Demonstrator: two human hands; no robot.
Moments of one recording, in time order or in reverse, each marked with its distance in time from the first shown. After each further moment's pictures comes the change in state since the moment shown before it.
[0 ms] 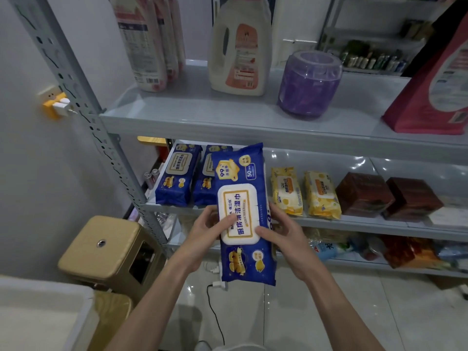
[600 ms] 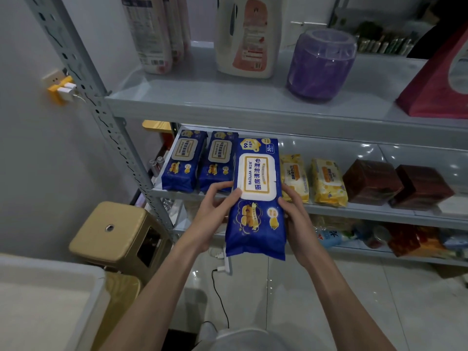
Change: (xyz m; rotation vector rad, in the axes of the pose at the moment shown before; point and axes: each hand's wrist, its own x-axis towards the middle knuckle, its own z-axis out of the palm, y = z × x) left_hand -0.005 0.012 0.003 -0.060 0.003 0.007; right_hand 0.006 0.011 0.003 0.238 0.115 -0.010
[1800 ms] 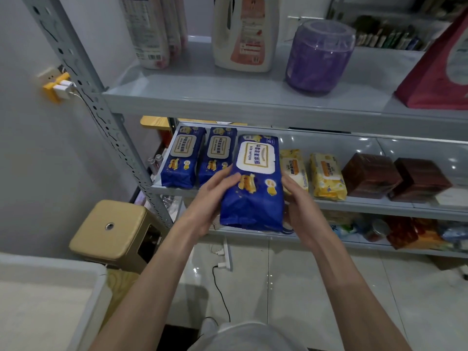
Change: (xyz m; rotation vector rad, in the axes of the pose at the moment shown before) left_hand 0.000 0.028 -0.001 -0.129 -0.103 -0.086; right_hand -0.002 -0.030 0.010 -0.055 -0.040 0.050
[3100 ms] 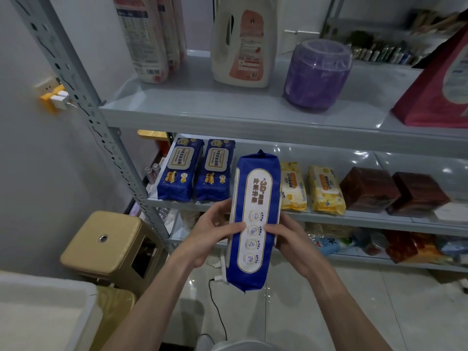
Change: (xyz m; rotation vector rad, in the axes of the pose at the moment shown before) left_hand 0.013 -0.042 -0.020 0.197 -0.008 0.062; right_hand 0.013 0.038 -0.019 -0.081 -0.080 0.079
